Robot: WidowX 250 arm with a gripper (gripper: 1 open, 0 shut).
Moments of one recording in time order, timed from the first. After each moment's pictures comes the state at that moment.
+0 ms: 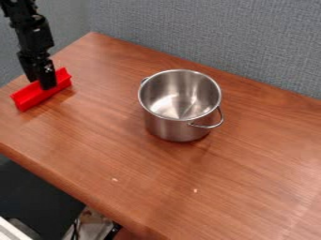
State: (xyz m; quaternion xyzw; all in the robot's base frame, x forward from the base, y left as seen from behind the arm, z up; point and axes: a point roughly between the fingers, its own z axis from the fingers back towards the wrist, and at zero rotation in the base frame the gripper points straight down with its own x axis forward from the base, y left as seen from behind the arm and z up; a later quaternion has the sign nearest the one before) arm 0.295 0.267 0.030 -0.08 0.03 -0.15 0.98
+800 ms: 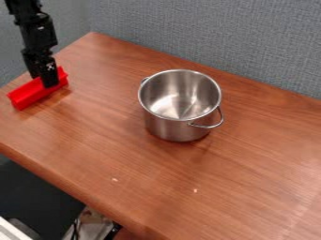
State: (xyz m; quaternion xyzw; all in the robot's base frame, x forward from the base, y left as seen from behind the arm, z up) arm 0.300 0.261 0.029 -0.09 0.04 -0.16 0.98
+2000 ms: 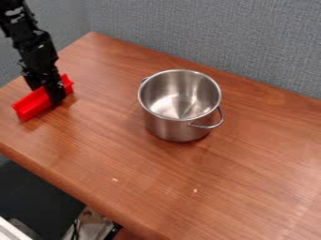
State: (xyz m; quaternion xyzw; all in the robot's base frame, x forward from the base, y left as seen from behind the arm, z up) arm 0.278 0.240 0.015 -0.07 -0.04 -0.04 1.00
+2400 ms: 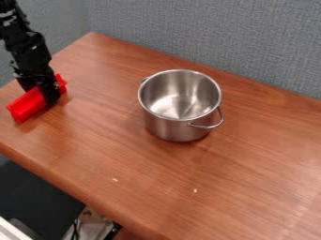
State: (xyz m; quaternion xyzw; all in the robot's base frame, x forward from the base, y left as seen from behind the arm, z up) arm 0.275 0.243 0.015 -0.05 -0.04 0.00 1.00
